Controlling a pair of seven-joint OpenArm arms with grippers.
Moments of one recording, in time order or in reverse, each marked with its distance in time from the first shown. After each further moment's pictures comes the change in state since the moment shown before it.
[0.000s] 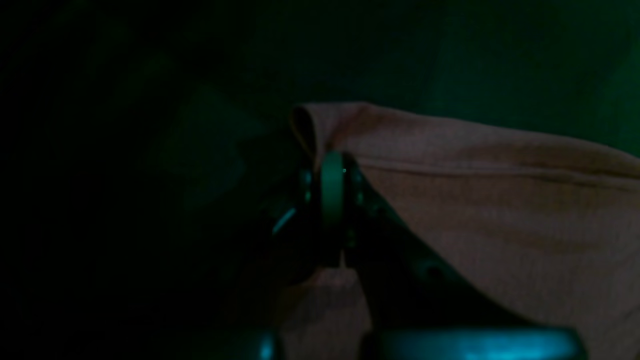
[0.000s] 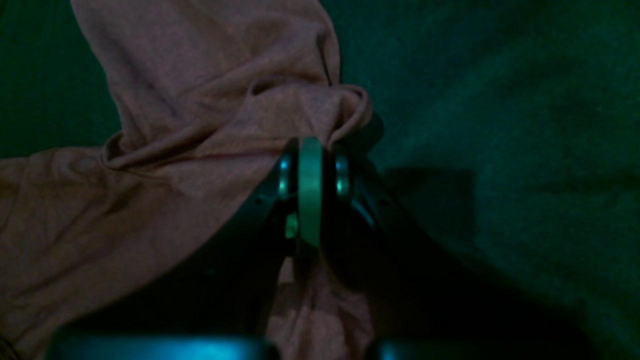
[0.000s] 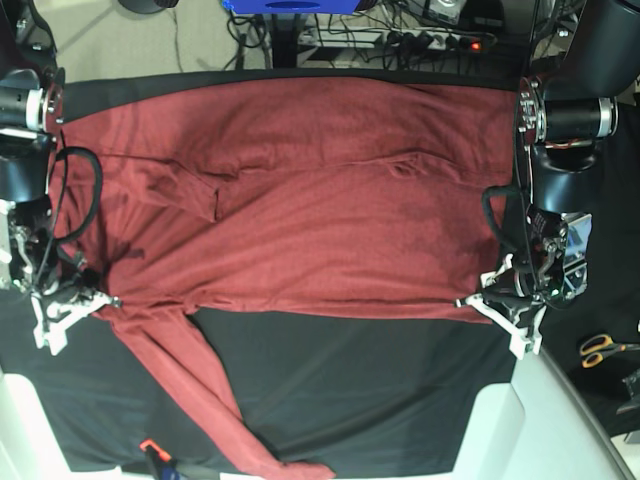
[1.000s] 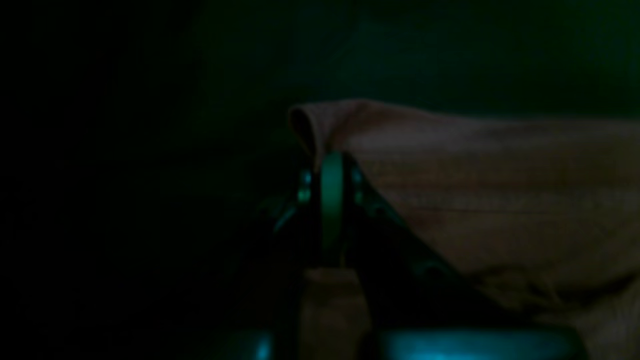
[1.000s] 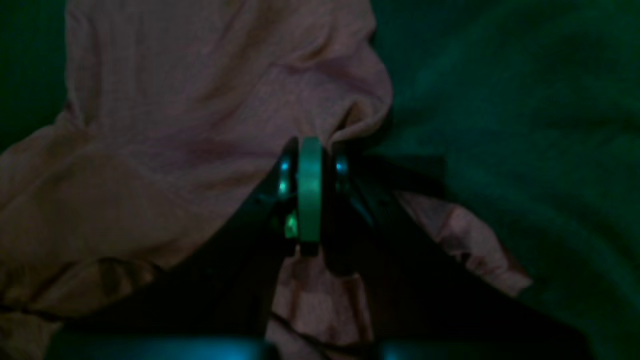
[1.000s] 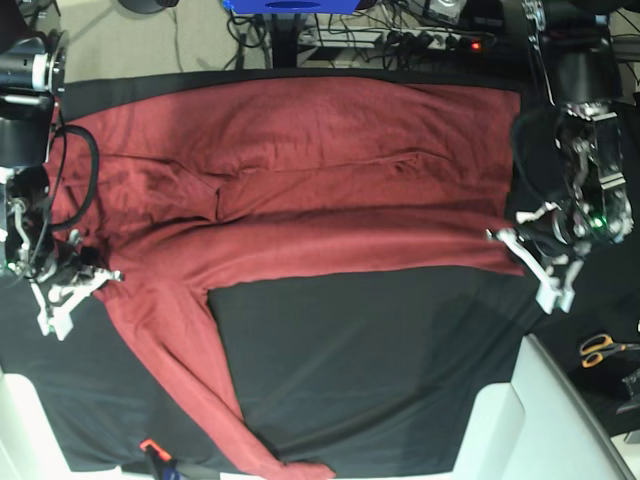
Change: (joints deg) left arm 24.5 -1.9 -9.5 41.5 -0.3 -1.6 21.2; right arm -7.7 0.2 0.1 14.8 0.0 0.0 -12.1
